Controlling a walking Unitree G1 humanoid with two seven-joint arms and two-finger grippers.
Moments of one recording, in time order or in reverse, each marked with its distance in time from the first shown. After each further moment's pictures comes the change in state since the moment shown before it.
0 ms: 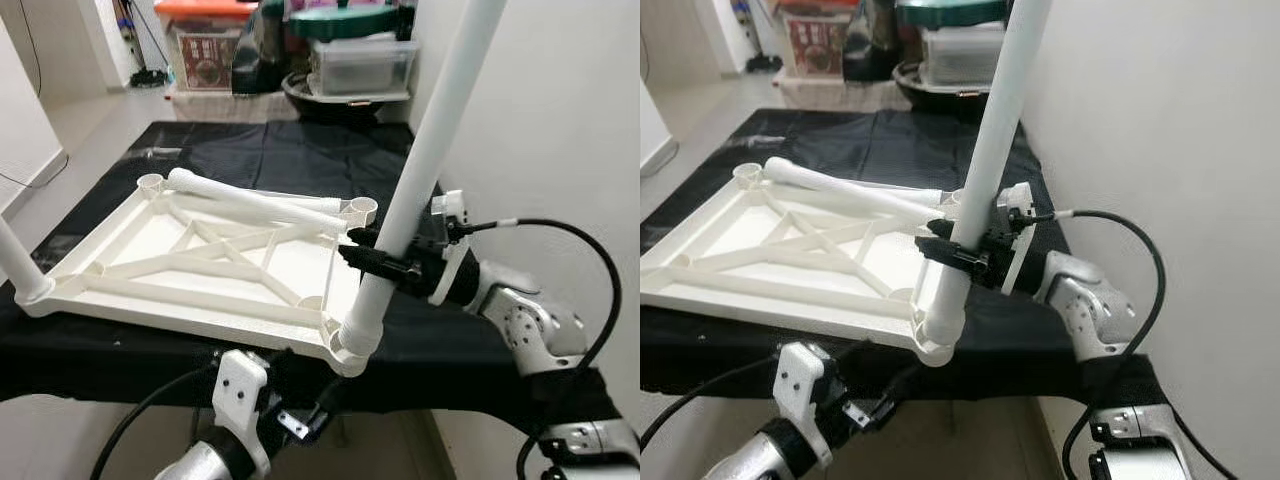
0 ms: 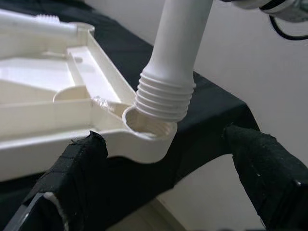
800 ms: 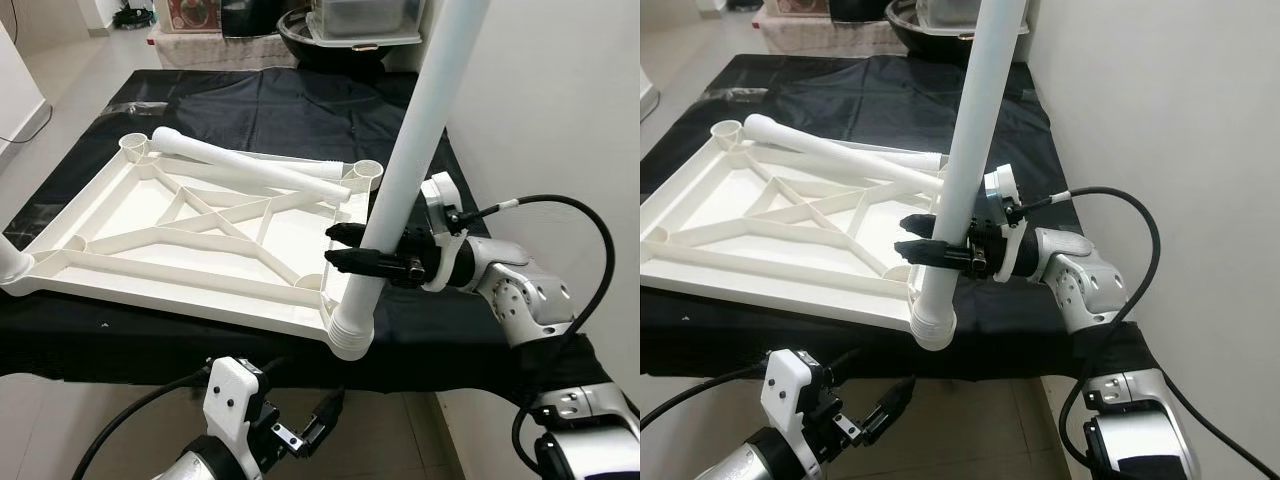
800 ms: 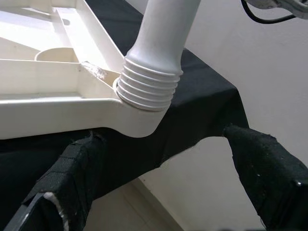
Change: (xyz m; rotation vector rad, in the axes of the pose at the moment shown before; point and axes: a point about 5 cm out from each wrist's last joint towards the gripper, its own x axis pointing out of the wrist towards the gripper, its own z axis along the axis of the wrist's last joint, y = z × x) left arm -0.013 -0.008 0.001 -0.043 0.034 -0.027; right arm 0.009 0.004 0.008 -0.093 0.039 0.248
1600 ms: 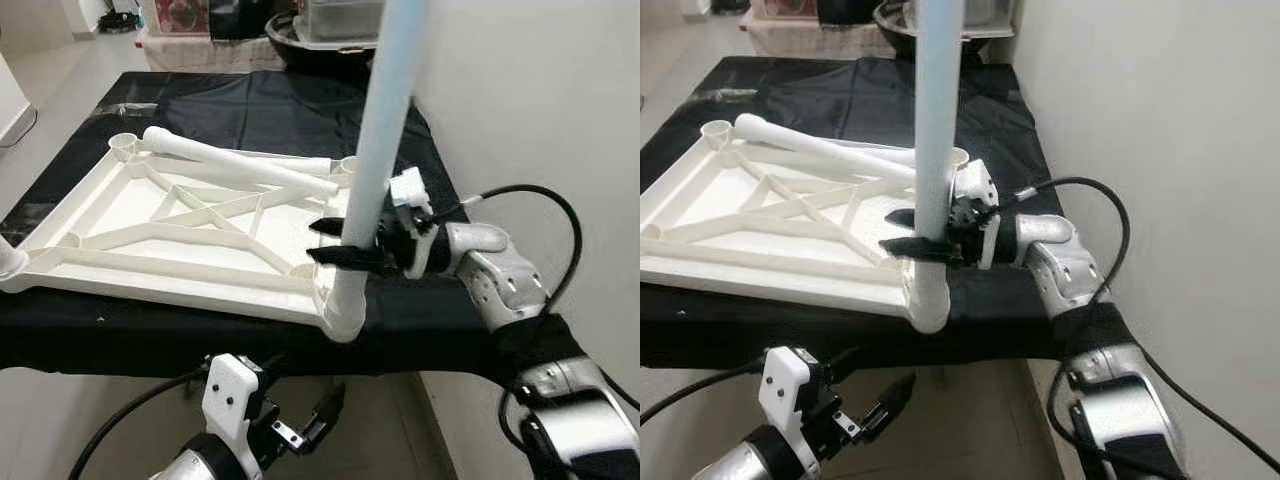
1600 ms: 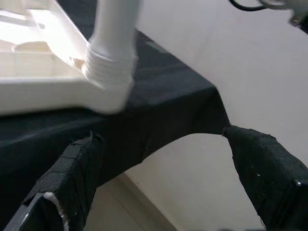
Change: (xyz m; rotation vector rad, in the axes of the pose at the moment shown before) left arm 0.001 -0.002 0.005 0.019 -0.017 -0.003; right arm 0.021 -0.033 0.006 -0.219 0.128 -0.265
